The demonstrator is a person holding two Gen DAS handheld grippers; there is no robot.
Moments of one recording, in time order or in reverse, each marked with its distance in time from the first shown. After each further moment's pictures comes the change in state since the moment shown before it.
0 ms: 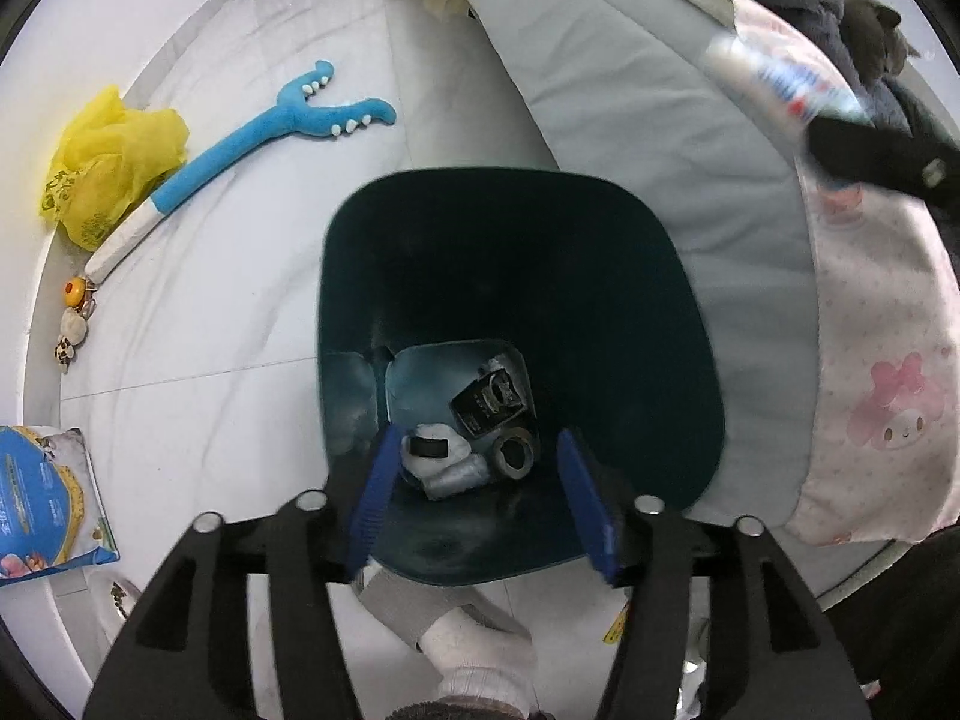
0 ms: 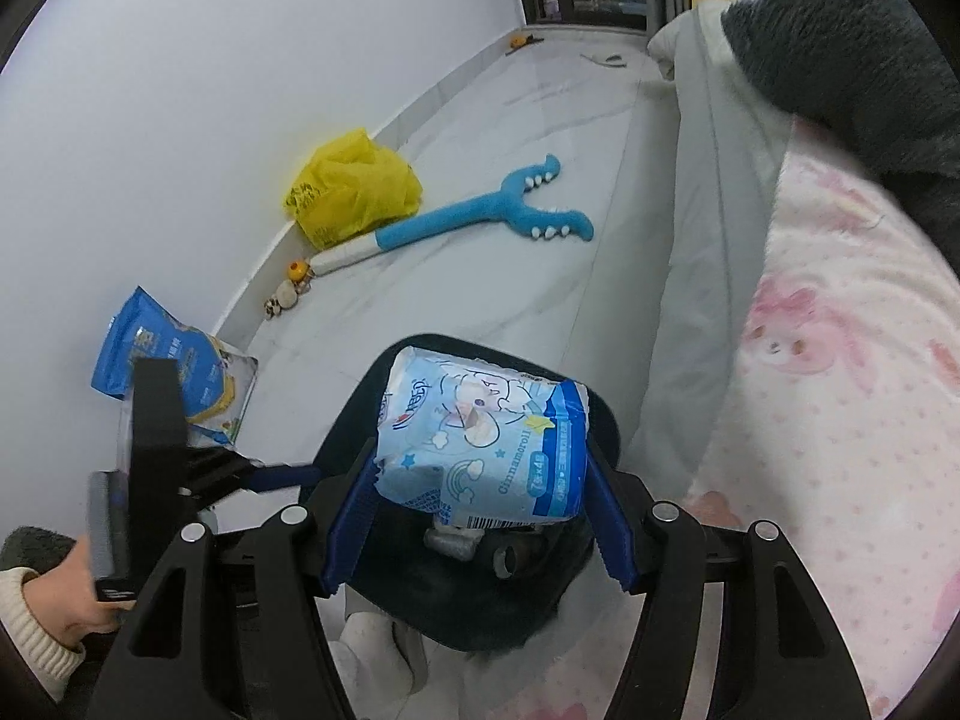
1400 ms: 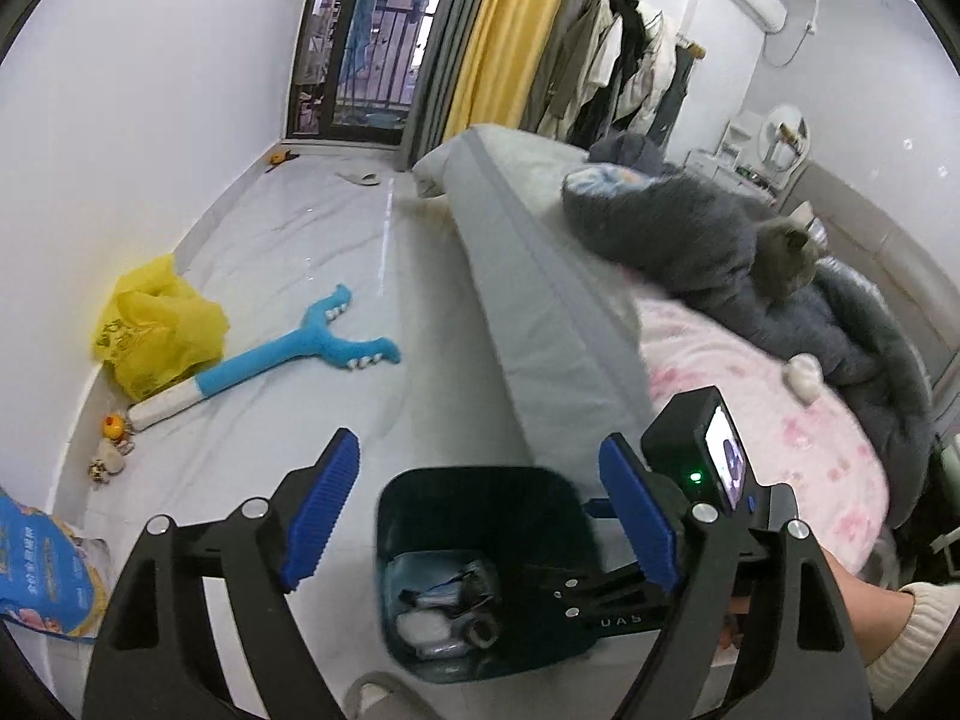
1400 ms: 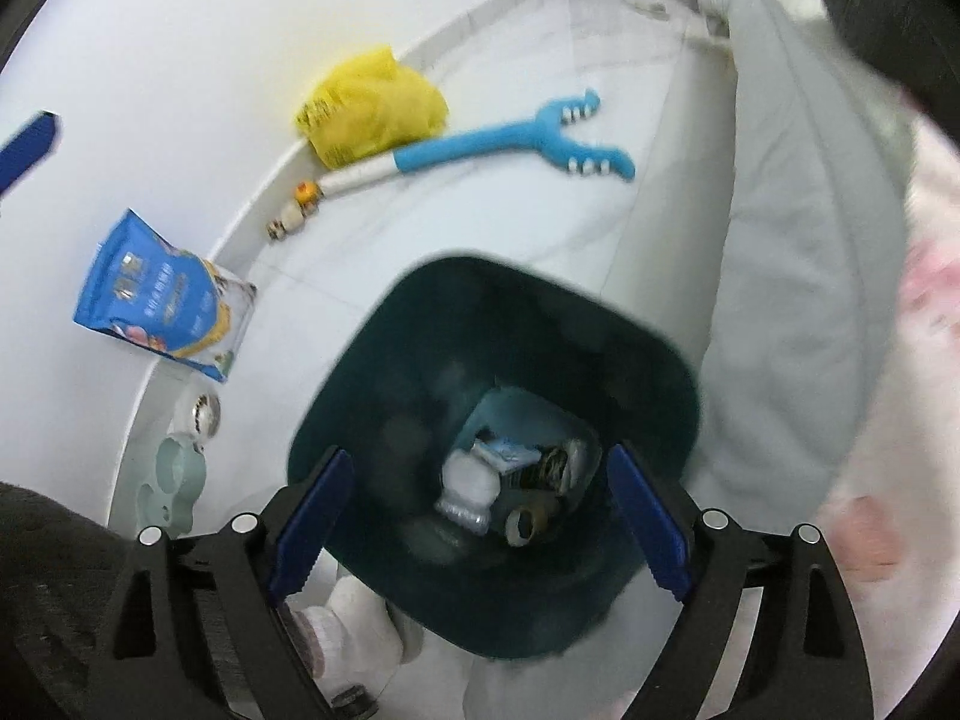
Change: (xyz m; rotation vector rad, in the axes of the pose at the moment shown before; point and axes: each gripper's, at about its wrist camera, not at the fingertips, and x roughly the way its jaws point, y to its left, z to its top) left arm -0.165 -0.006 0.053 -0.035 -0.513 -0.056; right arm 0.031 0.028 -0.006 -0.089 0.099 0.003
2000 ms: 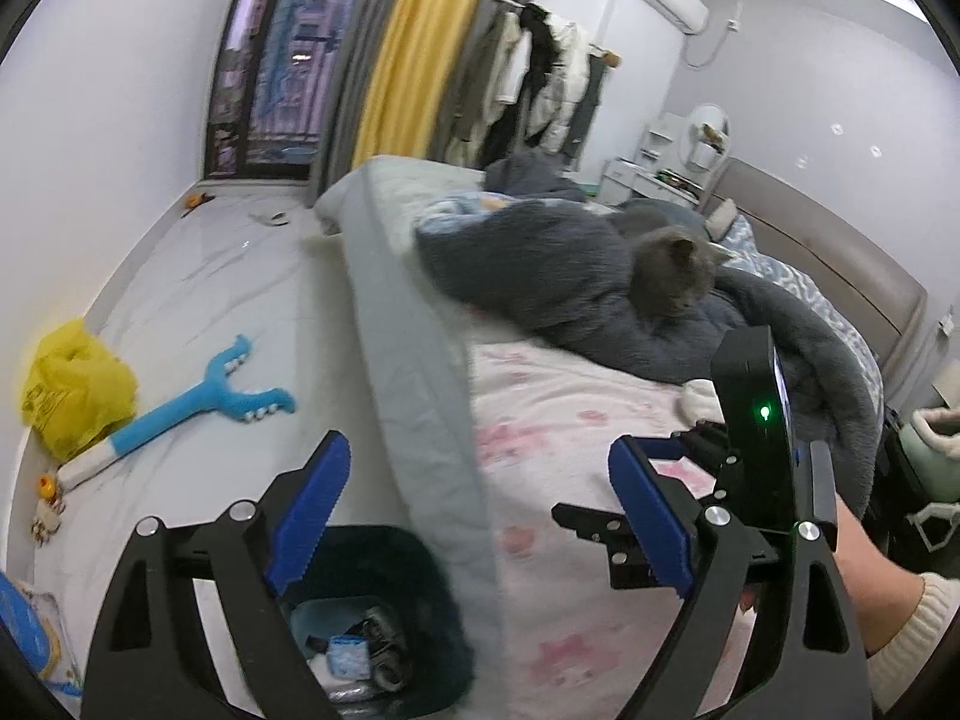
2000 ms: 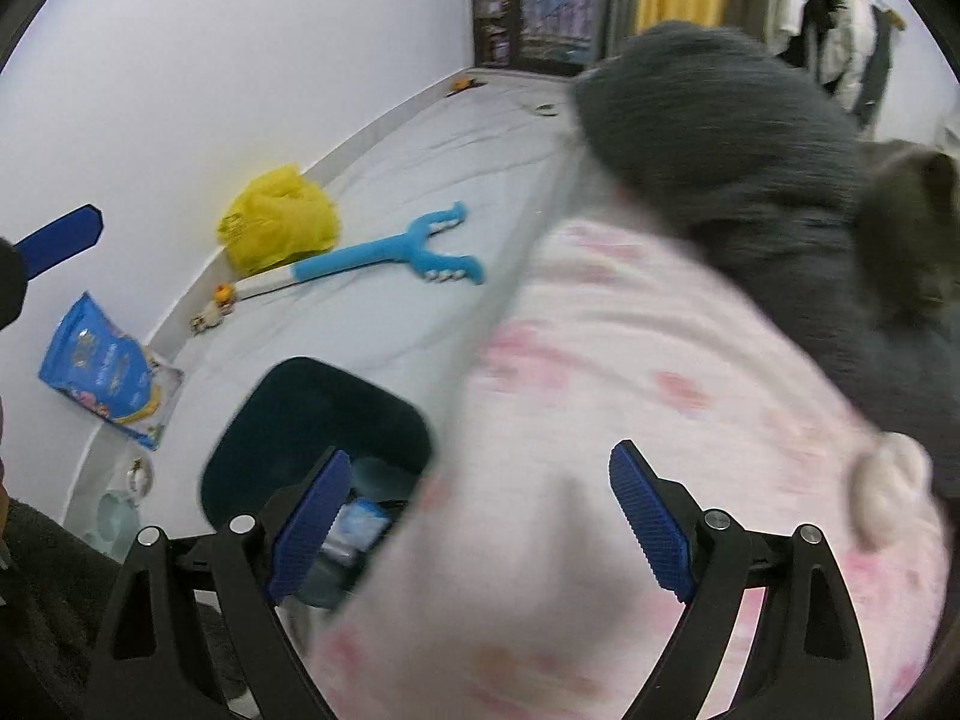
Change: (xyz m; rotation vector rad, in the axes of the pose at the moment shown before) left arm 0.016 -0.121 0.027 0.103 -0.055 -0.155; right arm -0.137 -0.115 -0.035 0.059 -0.220 -0.237
